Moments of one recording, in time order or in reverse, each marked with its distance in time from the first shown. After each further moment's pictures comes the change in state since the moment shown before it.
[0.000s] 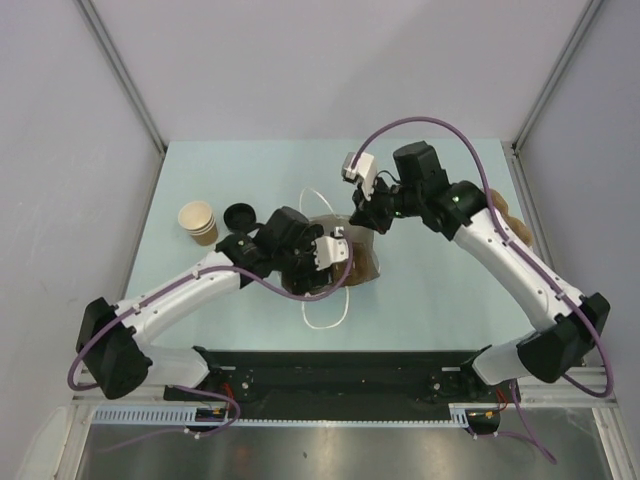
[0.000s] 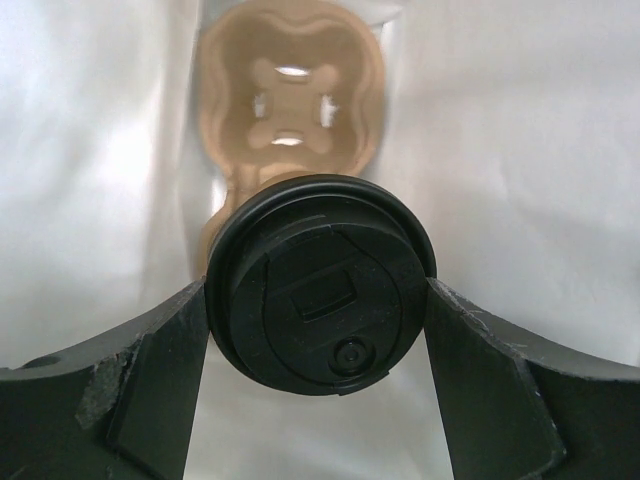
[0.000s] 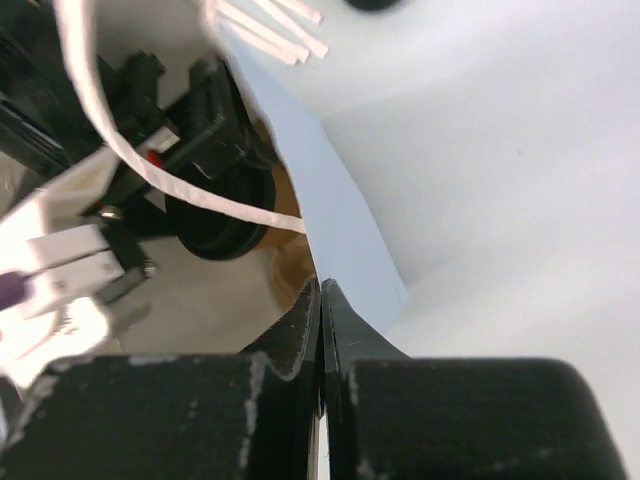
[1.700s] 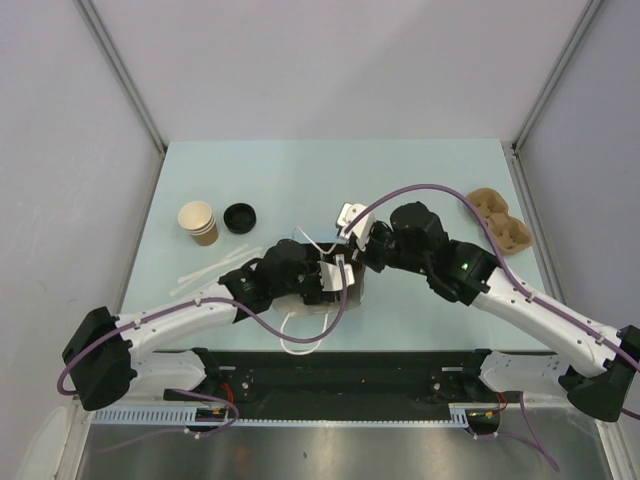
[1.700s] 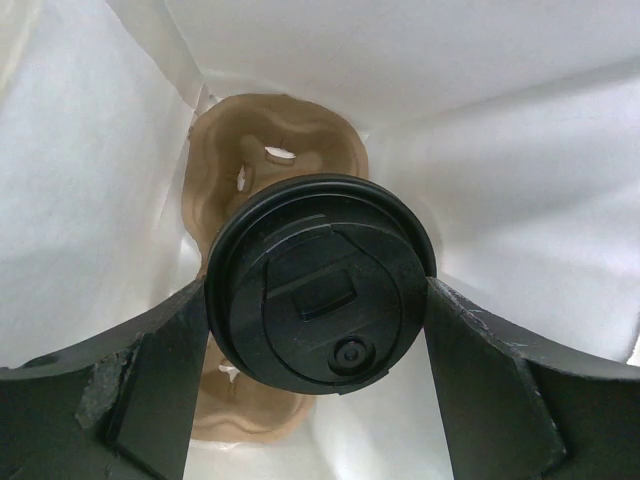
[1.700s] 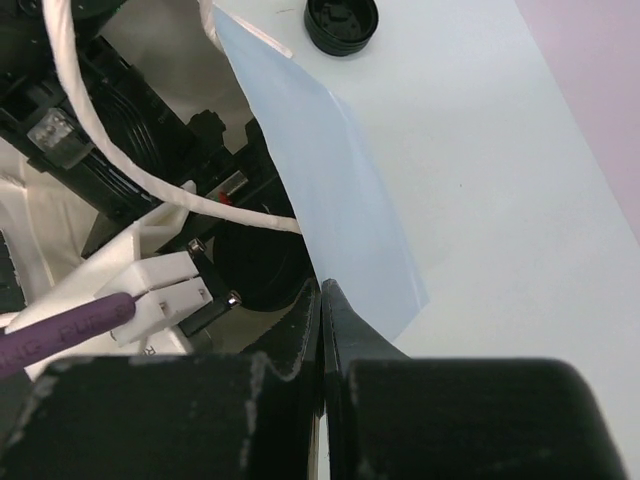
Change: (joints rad) left arm -0.132 -0.137 -0.374 0.566 -0.134 0.042; right arm 0.336 -0.341 -0.400 0.324 0.426 0.014
